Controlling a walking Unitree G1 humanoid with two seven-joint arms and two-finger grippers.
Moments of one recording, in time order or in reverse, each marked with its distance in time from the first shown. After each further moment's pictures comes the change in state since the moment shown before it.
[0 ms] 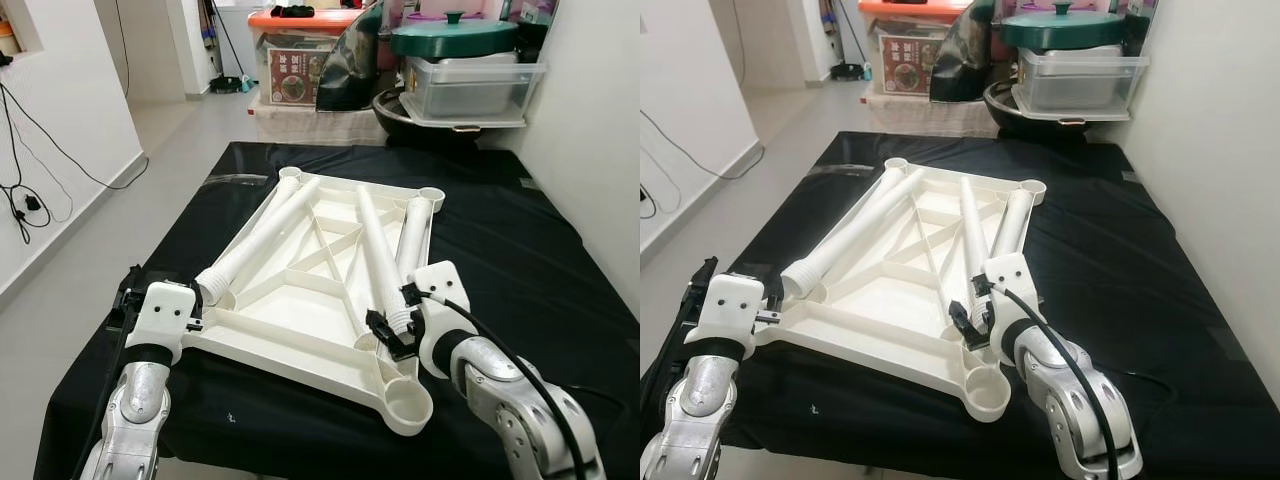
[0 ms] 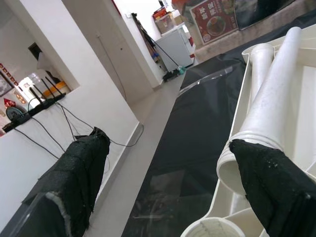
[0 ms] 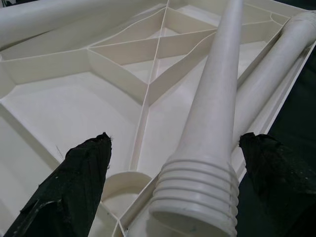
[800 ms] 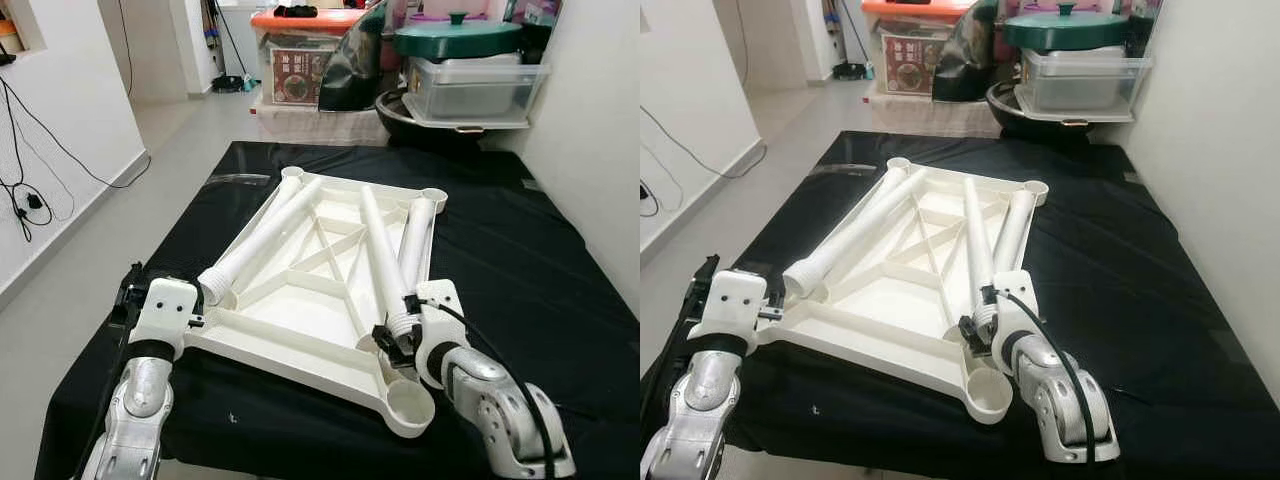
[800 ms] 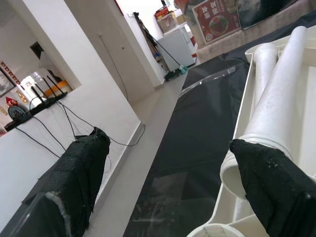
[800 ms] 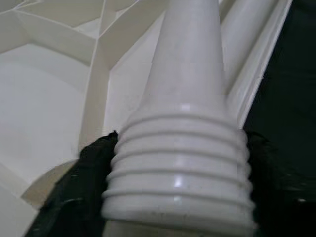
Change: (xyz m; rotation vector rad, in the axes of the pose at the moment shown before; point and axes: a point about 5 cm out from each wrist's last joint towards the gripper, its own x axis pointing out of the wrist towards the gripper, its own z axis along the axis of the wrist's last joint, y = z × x) left arm 0.005 -0.002 0.000 0.003 0.000 0.007; right arm 0.029 -0.013 -0.036 0.172 0.117 -0.096
